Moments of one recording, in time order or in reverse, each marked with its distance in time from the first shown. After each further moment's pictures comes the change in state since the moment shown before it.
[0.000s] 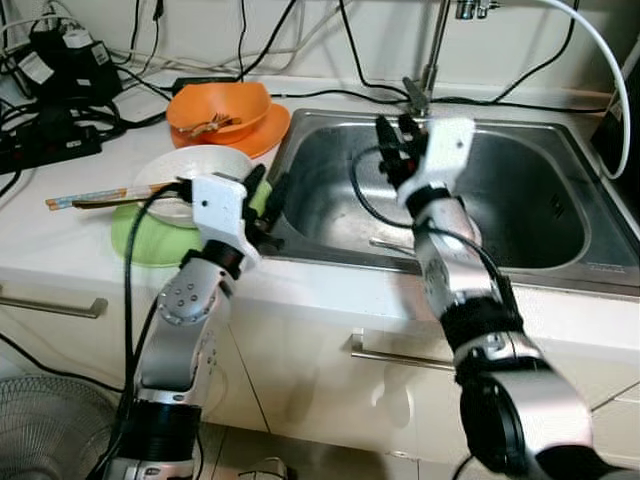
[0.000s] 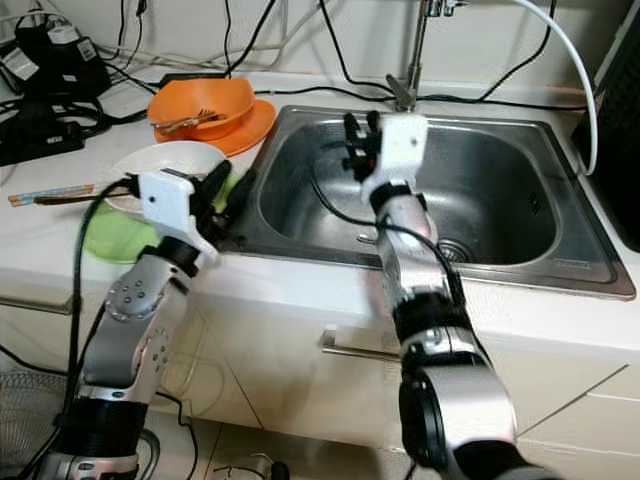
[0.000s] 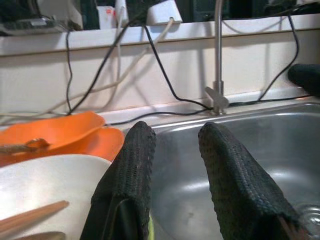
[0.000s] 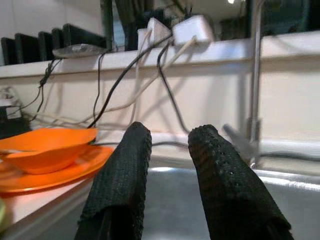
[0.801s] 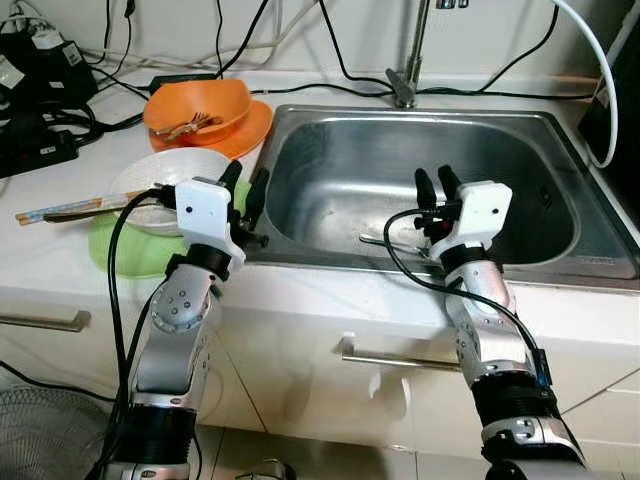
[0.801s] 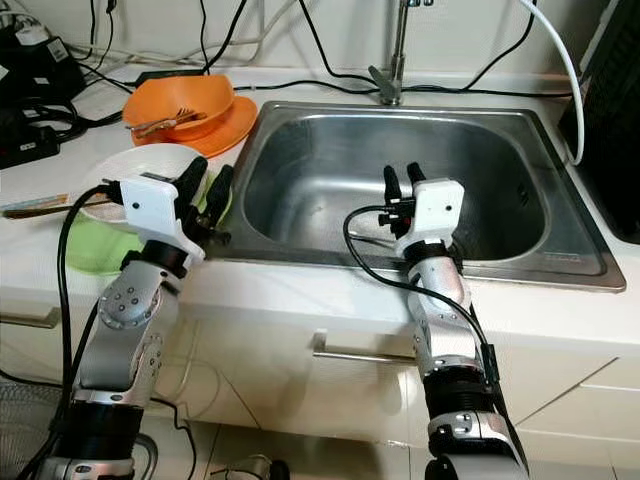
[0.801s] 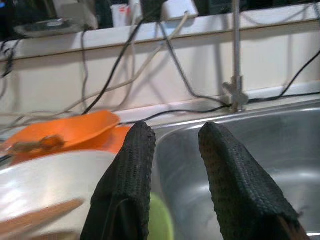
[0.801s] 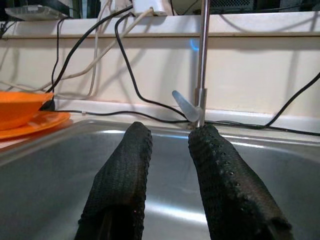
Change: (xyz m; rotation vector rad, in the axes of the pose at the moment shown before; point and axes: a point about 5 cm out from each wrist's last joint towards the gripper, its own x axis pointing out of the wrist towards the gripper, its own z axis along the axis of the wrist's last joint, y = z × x) left arm -0.012 0.011 -0.009 0.050 -0.011 0.090; right arm -0.058 -0.024 -0.020 -0.100 0.065 -0.088
